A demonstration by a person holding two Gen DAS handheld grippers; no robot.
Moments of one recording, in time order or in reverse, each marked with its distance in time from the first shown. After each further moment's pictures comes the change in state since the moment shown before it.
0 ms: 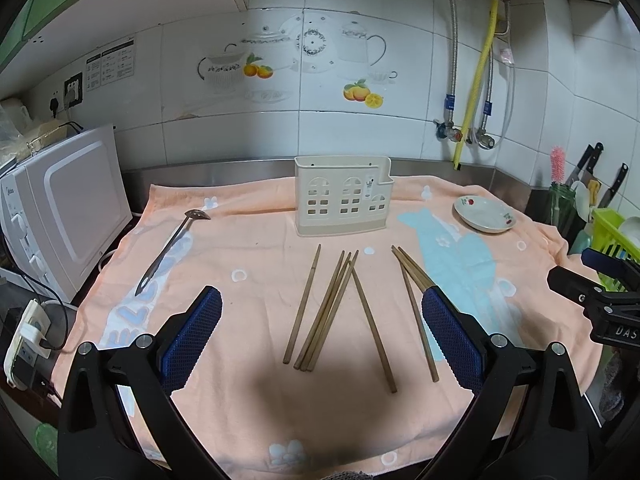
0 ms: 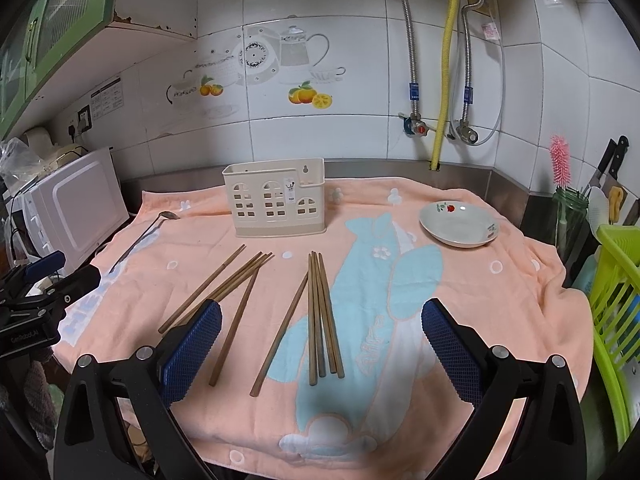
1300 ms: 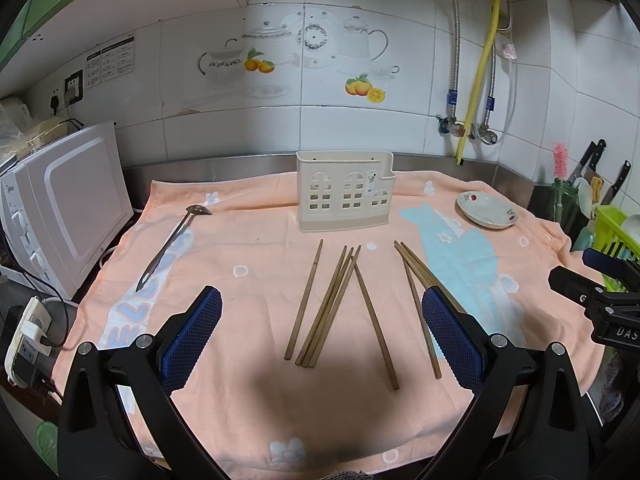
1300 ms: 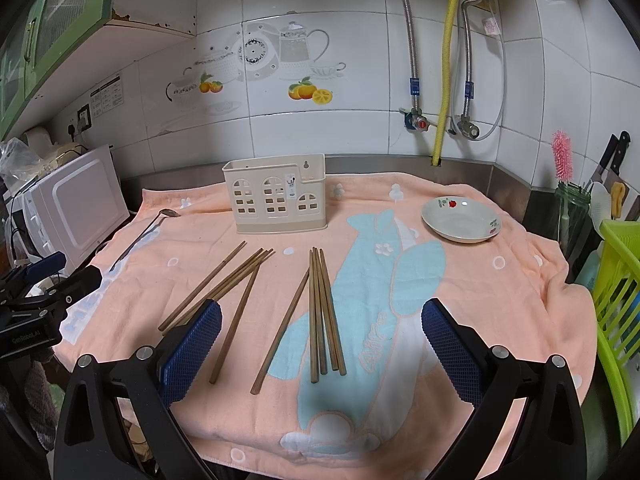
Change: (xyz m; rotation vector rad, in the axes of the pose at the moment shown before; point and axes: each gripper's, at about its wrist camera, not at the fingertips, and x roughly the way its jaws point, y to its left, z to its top) left arm 0.002 -0.002 -0.003 -0.001 0.015 0.009; right arm 0.004 0.004 -0.004 0.002 0.010 0.002
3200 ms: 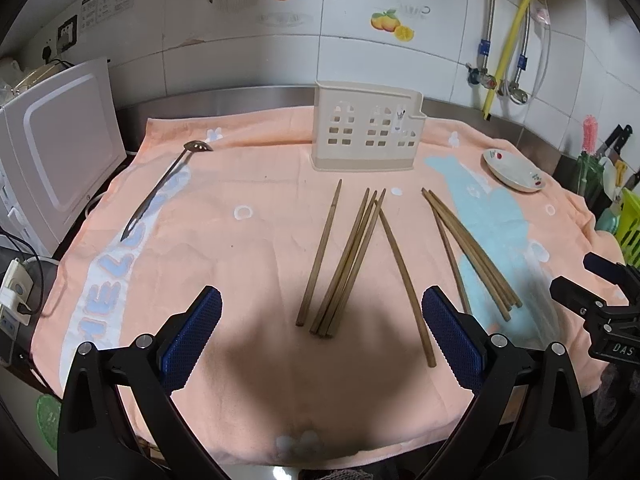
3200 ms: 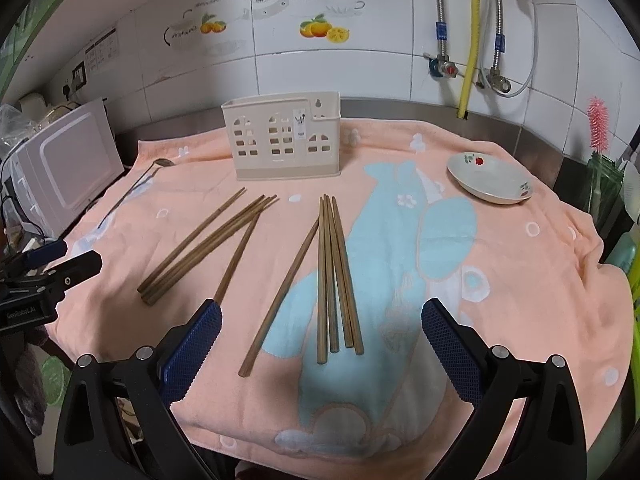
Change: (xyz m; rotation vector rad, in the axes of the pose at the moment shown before) left arm 0.066 0.024 -0.028 -0.044 0.198 0.017; right arm 0.069 0.009 -0.024 -0.029 0.160 0.025
